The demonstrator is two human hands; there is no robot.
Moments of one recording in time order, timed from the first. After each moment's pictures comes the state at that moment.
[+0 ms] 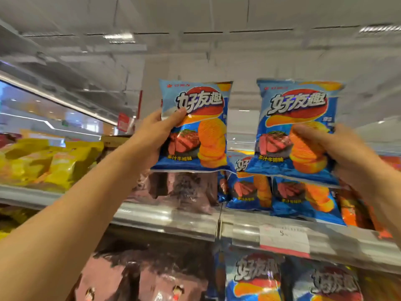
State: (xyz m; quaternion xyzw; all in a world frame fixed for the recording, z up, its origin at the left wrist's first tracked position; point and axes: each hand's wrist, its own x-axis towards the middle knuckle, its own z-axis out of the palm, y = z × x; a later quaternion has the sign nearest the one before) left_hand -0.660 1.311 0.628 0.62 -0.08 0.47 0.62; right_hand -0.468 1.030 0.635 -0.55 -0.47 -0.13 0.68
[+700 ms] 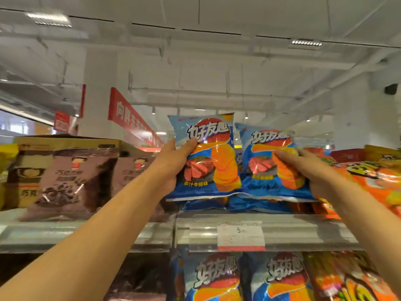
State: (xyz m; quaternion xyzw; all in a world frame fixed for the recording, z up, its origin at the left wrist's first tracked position) left_hand -0.531 1.255 0.598 0.65 -0.07 0.35 0.67; right_hand -0.371 0.979 0.592 -0.69 -0.26 -0.14 0.66
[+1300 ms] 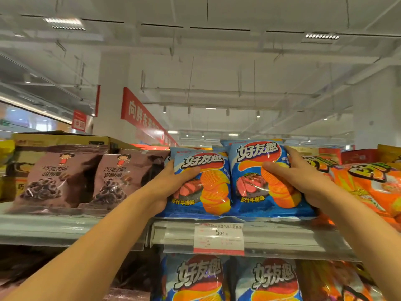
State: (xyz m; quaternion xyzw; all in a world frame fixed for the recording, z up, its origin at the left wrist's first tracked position) left_hand -0.505 1.246 0.556 0.73 0.00 0.31 0.61; right_hand -0.356 0.975 0.582 -0.70 -0.33 -0.13 0.62
